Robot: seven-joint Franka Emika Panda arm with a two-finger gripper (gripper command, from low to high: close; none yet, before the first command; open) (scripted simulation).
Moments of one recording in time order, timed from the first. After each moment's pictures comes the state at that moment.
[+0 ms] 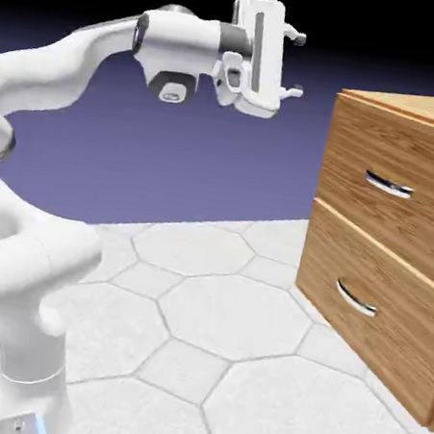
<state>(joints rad) -1.04 -1.24 0.86 -2.33 1.75 2.72 1.02</state>
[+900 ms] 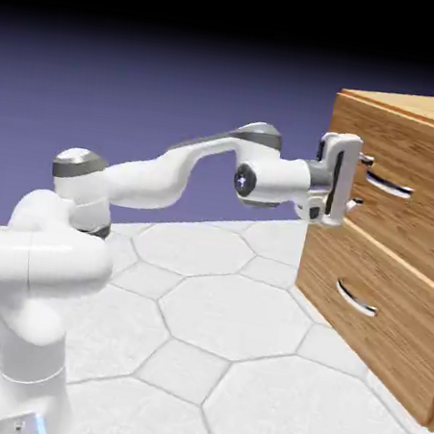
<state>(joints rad) -1.72 -1.64 1.36 -1.98 2.78 2.55 1.19</state>
